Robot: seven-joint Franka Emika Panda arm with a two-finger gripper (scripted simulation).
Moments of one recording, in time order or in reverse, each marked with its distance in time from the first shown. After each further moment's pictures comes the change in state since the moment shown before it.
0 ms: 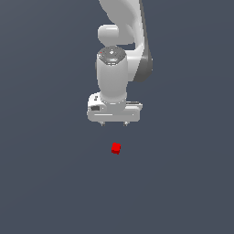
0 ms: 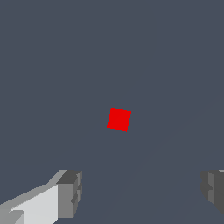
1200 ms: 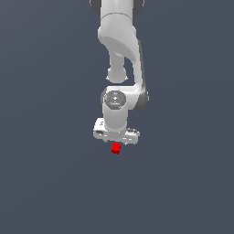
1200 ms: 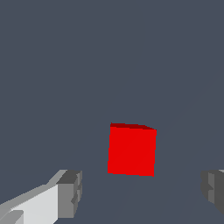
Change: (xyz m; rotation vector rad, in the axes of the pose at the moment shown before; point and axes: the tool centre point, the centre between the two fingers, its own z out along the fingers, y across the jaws) arm 0.020 -0.006 0.120 -0.007 -0.024 0.151
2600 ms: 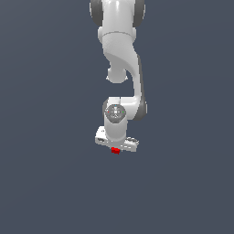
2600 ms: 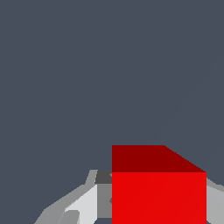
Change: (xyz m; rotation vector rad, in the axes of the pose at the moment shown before) arm 0.010 -0.003 0.048 -0.001 -0.010 0.066
